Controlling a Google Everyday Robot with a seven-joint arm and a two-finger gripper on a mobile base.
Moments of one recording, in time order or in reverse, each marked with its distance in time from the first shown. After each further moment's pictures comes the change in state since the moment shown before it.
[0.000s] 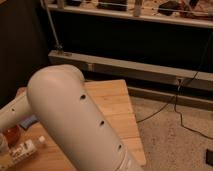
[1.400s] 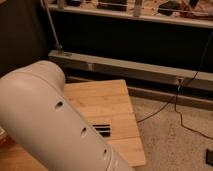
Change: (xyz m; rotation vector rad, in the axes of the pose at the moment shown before) arm -0.033 -0.095 -0.050 0.187 0.192 -0.134
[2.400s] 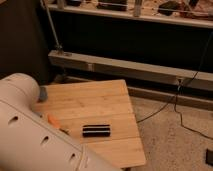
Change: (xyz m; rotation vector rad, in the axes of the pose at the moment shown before) arm 0.002 -0.027 0.056 0.026 0.263 -0.004
